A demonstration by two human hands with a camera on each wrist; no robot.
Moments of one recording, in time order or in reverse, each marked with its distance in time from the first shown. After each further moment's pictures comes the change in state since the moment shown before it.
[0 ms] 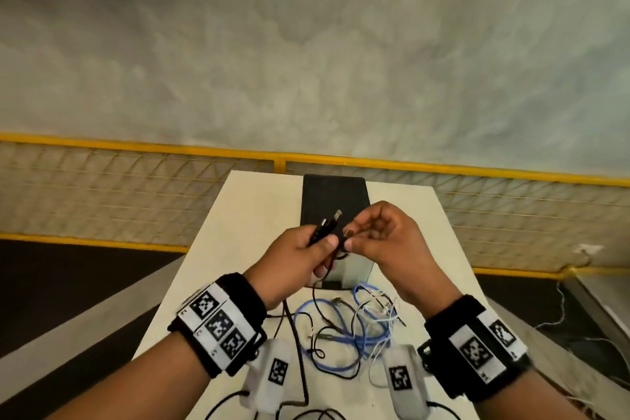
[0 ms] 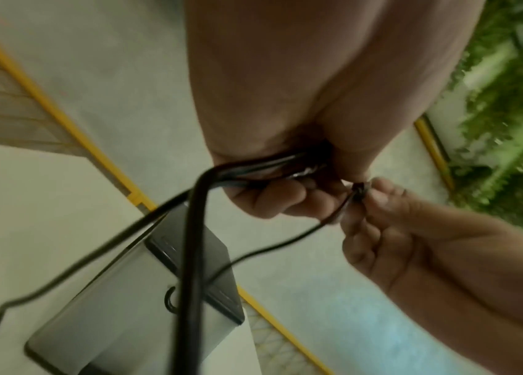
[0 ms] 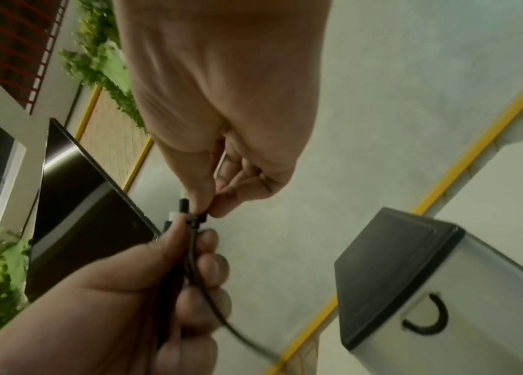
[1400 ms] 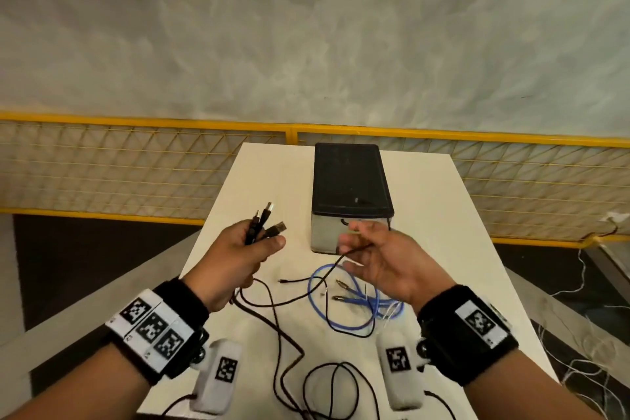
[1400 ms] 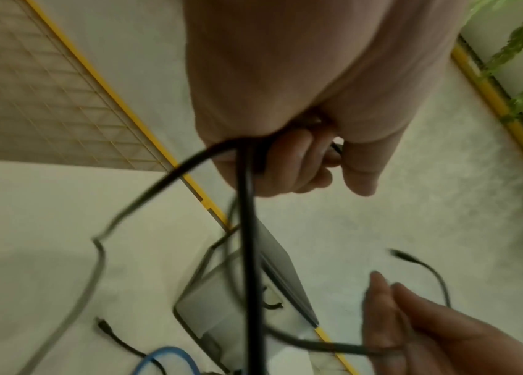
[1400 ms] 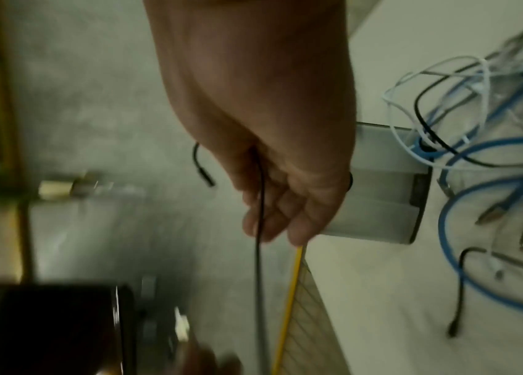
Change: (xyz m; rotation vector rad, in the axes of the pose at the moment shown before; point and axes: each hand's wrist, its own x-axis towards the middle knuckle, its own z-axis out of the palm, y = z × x) left_hand -0.058 -0.051 -0.060 -0.111 0.222 -0.265; right_hand -0.022 0.053 0.017 0.589 -0.042 0.698
